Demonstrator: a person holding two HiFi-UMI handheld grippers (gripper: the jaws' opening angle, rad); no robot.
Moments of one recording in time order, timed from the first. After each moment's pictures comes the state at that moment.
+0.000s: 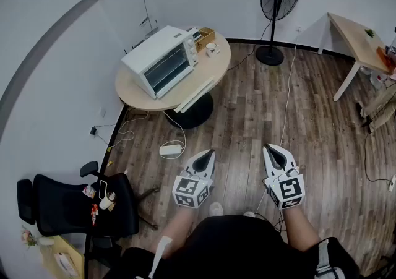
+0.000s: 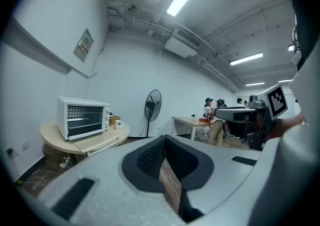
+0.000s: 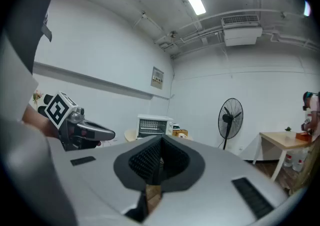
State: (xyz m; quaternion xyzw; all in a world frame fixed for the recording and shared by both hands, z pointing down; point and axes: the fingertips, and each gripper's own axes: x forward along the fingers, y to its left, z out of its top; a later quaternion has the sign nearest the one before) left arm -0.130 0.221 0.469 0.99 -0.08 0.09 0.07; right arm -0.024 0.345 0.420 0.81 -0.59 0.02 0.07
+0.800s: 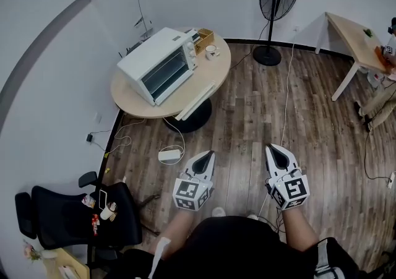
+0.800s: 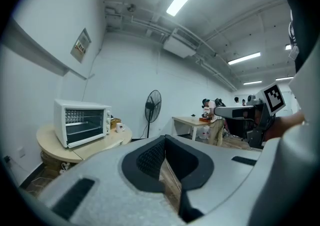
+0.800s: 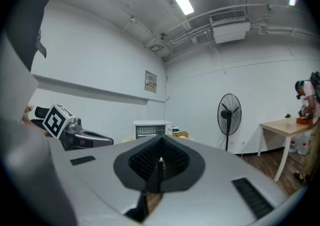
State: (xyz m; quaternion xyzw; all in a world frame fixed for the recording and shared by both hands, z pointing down) left arm -0.120 0.157 0.470 0.99 -0.06 0.09 0.05; right arm -0.009 0.288 0.421 0.82 -0.57 0.03 0.01
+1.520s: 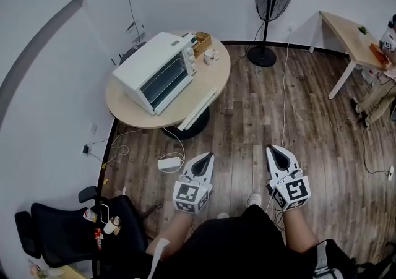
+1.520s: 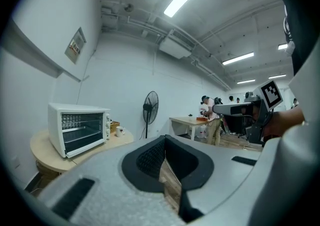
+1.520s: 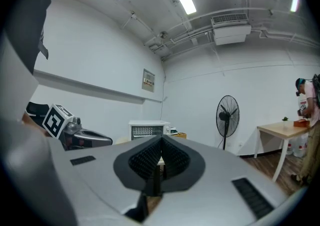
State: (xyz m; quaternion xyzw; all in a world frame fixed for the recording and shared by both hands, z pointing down) left arm -0.113 0.092 0.474 1.00 -0.03 0.08 0.03; right arm -0.006 0.229 0.423 0.83 -0.55 0.02 0.02
